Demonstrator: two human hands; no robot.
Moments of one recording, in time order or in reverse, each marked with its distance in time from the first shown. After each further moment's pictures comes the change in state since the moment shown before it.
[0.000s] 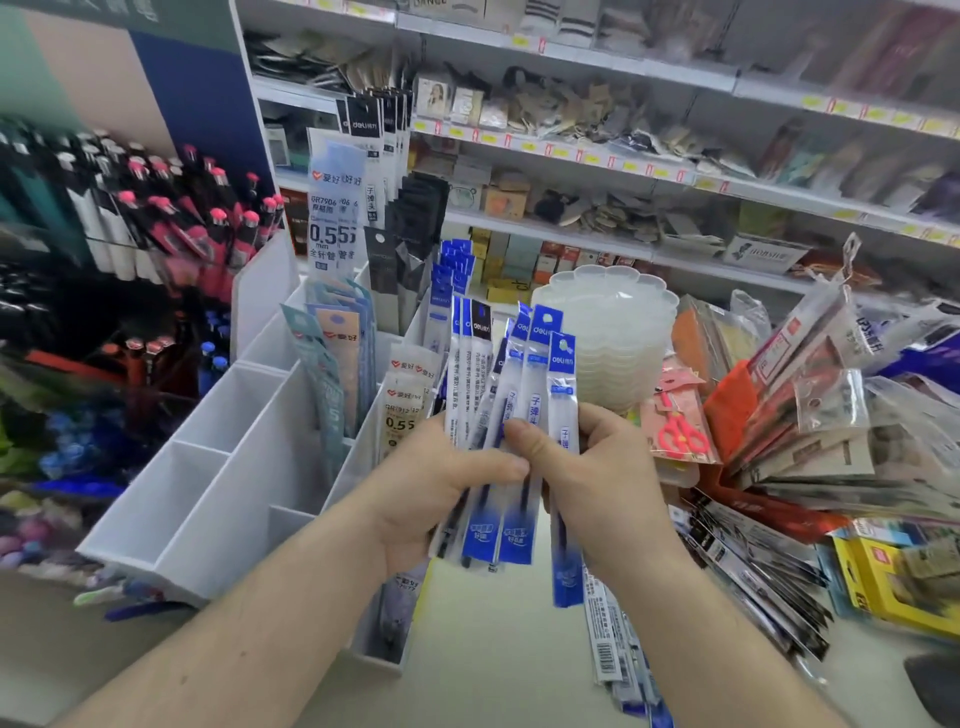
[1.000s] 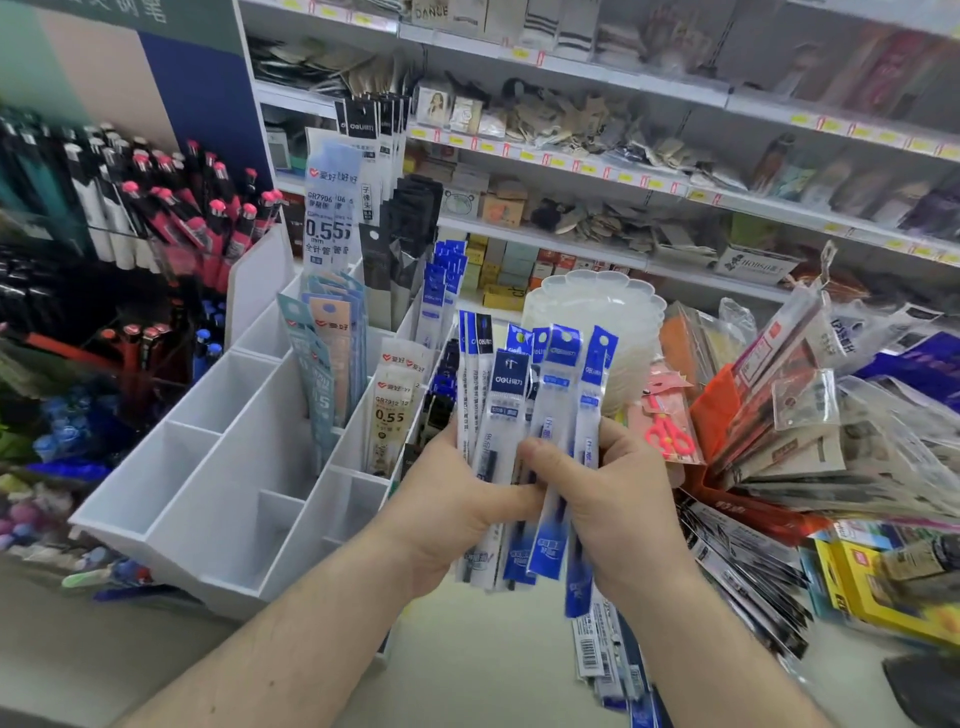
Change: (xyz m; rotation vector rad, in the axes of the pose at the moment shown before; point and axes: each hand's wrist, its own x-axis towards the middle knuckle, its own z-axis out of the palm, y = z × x) left_hand -0.003 -0.023 0.022 0.095 0.100 0.074; right_hand -0.017 0.001 -0.020 0.107 0.004 0.020
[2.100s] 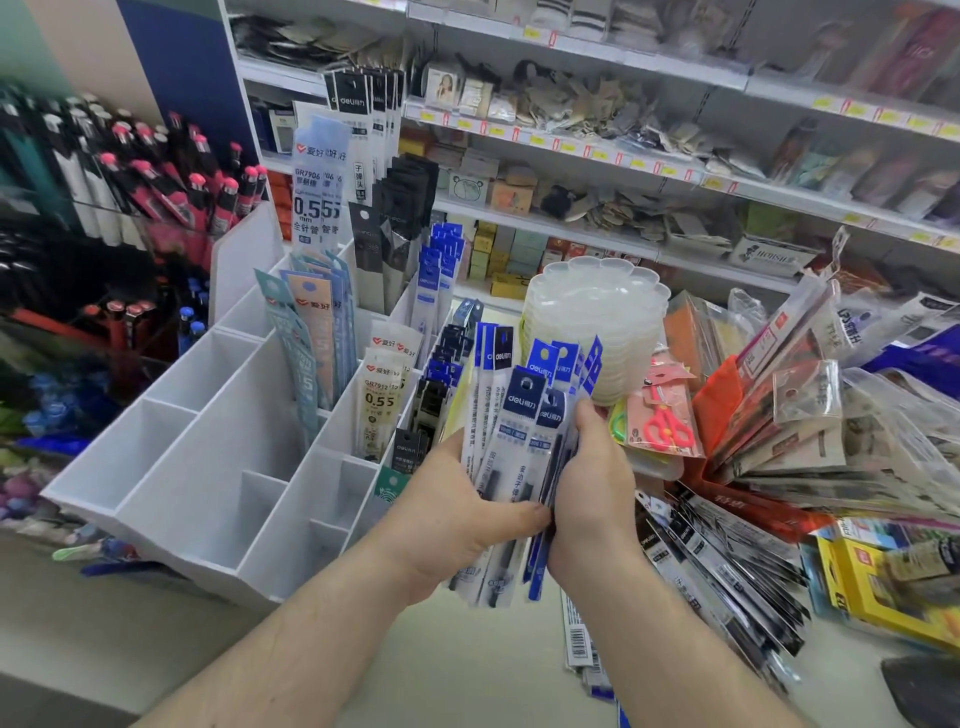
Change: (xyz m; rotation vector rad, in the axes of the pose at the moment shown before) left_hand 0.001 -0.024 0.010 0.062 0.023 0.037; right_hand 0.021 0.025 0.014 0.316 0.209 0.193
